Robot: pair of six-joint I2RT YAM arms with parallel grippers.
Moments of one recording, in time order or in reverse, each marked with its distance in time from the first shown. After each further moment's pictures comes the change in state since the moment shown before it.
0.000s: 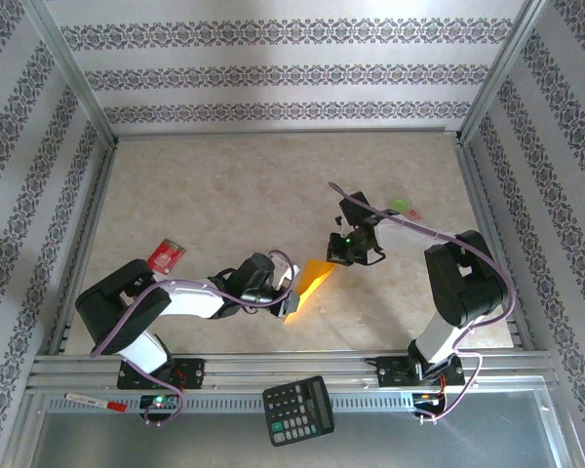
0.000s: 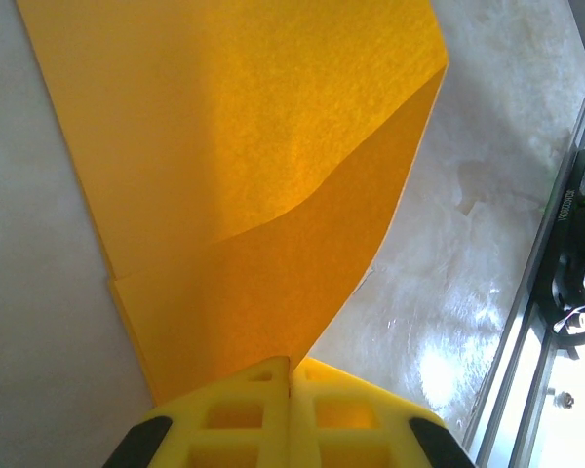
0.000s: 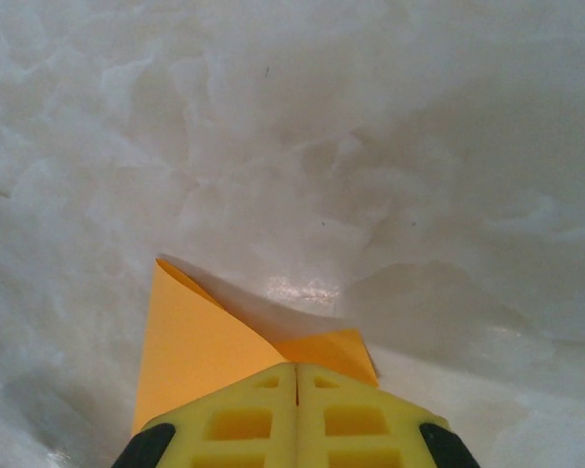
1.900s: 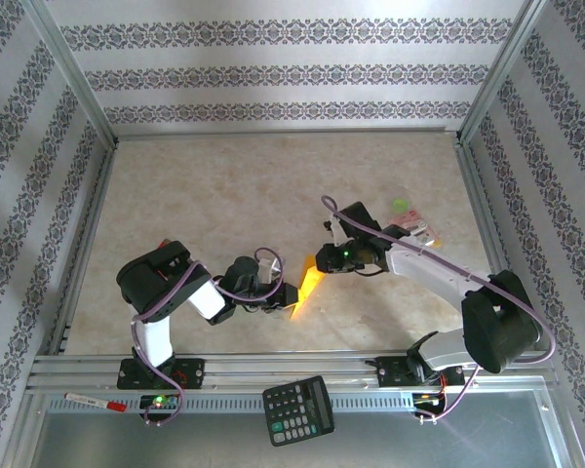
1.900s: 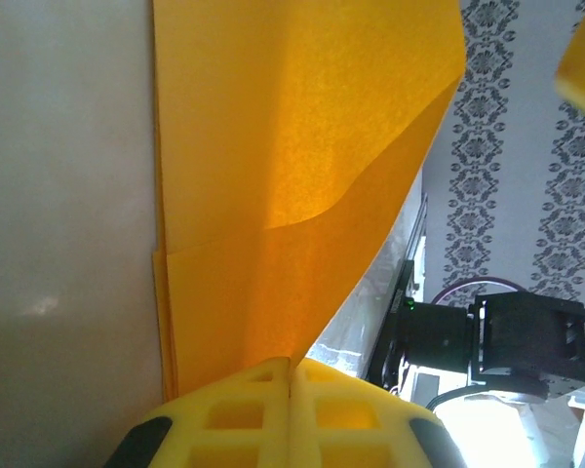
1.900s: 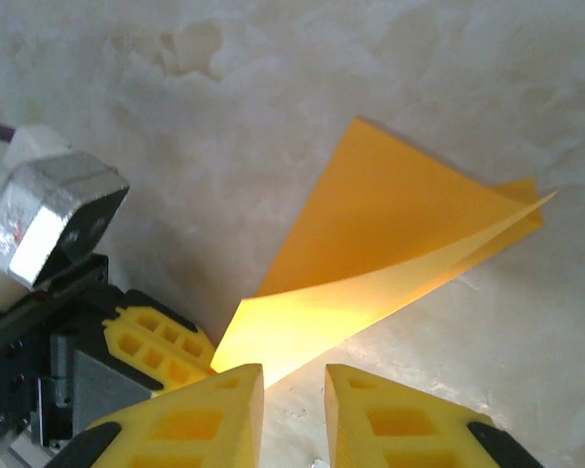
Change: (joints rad) left arm 0.105 0.288 -0.127 0.697 0.208 -0.594; right arm 0.161 -0.290 -0.110 0.019 0.018 -0.101
